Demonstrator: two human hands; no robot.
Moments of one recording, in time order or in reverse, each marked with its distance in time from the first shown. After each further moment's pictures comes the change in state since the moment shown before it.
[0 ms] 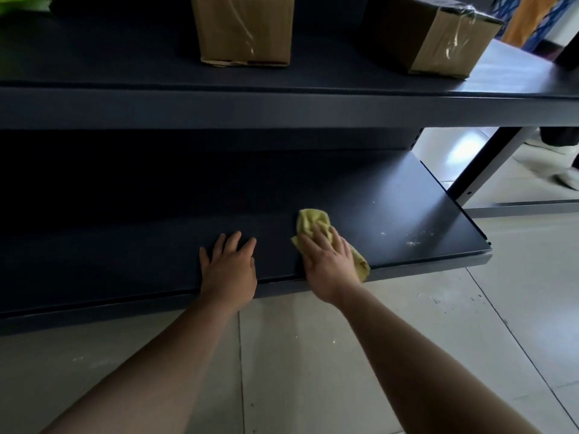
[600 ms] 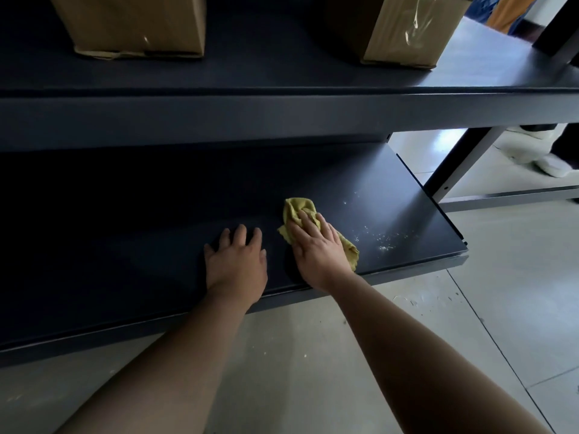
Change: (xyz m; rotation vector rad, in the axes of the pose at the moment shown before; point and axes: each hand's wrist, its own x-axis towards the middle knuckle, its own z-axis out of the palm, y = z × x) left_hand 0.041 0.088 0.010 0.208 0.002 0.071; right_hand 0.038 0.062 -0.017 0.009 0.006 -0.023
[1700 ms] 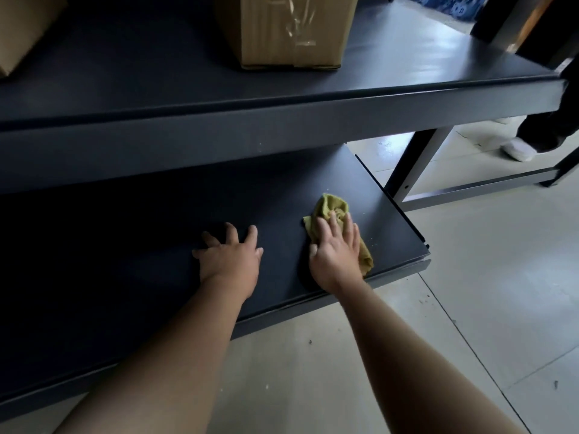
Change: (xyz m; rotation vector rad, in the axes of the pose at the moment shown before) left_hand 0.062 0.079 -0.005 0.171 -0.170 0.030; right_hand 0.006 0.093 -0.021 0.139 0.205 0.334
